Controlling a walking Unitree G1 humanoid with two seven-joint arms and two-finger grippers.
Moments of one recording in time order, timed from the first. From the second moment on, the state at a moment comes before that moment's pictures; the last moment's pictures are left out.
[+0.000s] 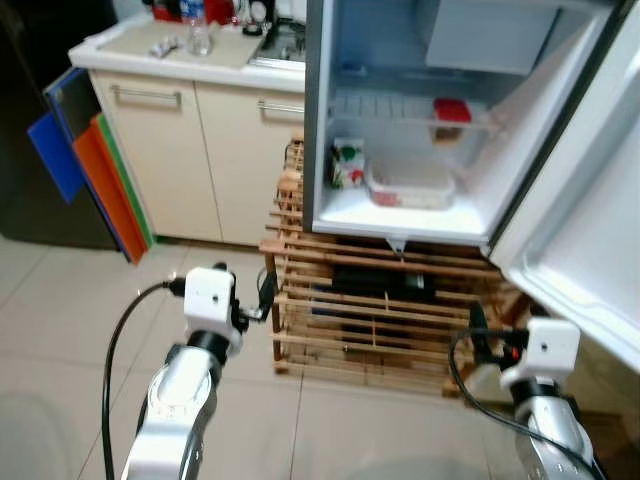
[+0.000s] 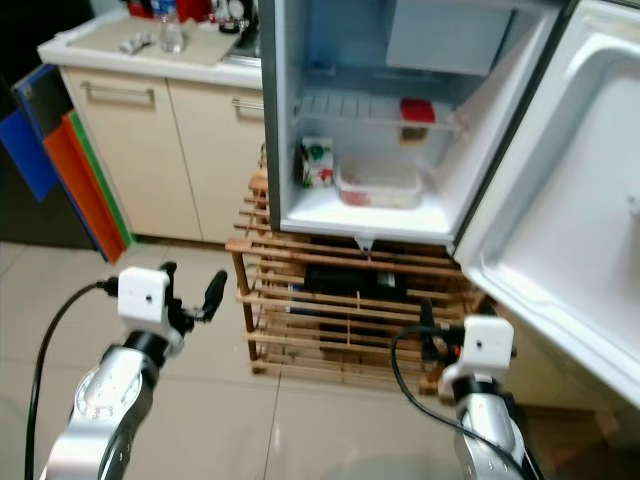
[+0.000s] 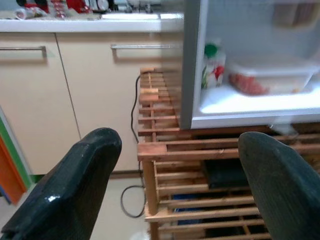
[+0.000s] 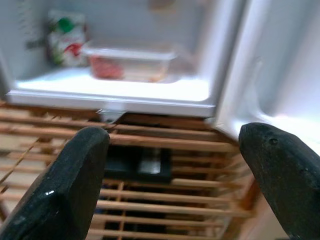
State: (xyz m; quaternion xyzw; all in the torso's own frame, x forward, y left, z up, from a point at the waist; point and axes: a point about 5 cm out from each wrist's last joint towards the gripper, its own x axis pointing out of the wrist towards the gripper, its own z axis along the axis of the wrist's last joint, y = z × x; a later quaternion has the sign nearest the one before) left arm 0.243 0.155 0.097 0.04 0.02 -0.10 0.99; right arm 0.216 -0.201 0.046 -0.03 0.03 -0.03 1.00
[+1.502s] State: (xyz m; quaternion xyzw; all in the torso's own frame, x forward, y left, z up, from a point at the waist) left arm 0.257 0.142 0.109 0.06 0.00 -0.12 0.99; right arm 0.230 -0.197 0.053 -0.05 0.02 -0.01 1.00
